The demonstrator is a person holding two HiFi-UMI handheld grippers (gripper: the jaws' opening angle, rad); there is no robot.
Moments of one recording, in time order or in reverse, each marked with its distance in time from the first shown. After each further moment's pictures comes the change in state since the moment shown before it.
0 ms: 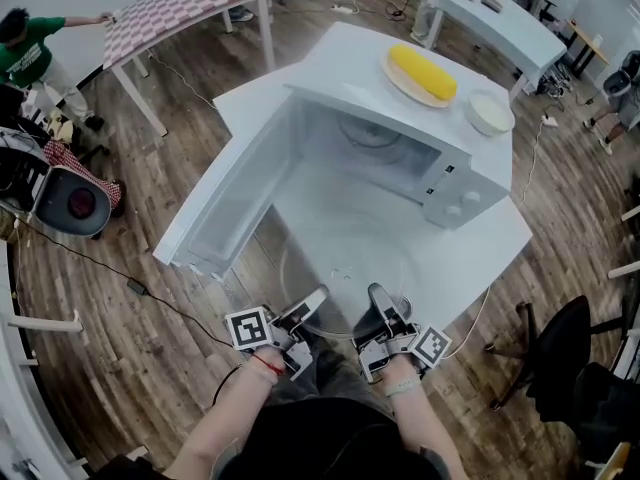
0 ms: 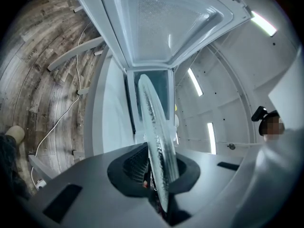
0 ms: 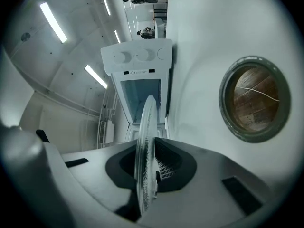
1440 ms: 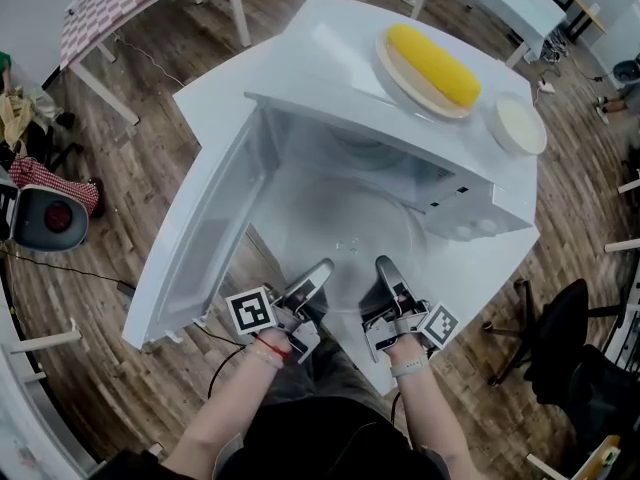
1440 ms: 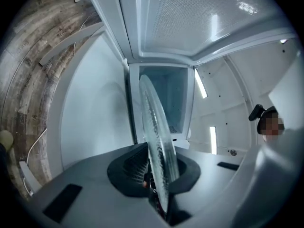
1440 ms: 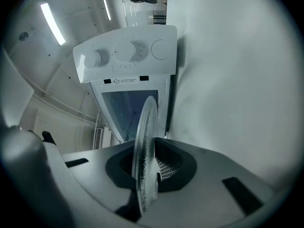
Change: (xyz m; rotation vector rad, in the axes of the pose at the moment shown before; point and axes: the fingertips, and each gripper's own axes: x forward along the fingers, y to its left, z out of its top) left arm 0.089 0.030 0.073 -0.036 0.027 0.014; right arm 0.082 -0.011 0.078 0.004 -0.080 -0.018
